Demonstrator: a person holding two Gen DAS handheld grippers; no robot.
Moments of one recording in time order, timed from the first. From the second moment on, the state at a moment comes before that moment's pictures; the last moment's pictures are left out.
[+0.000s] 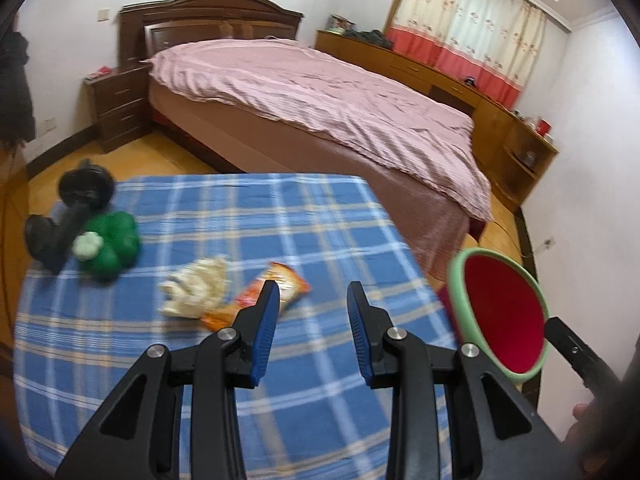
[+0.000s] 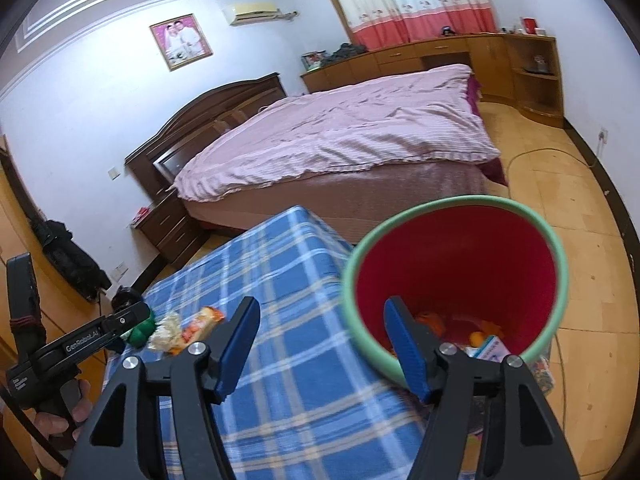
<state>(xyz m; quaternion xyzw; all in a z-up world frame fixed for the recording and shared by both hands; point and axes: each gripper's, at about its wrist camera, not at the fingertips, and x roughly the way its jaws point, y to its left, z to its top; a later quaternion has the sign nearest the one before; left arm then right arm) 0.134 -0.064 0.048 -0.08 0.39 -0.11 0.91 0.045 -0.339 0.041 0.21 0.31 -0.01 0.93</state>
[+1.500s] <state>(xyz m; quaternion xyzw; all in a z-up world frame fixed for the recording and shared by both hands) 0.202 0.009 -0.045 -0.10 0.44 -0.06 0.89 0.132 -0.252 -0.006 0.17 0.40 0.02 0.90</state>
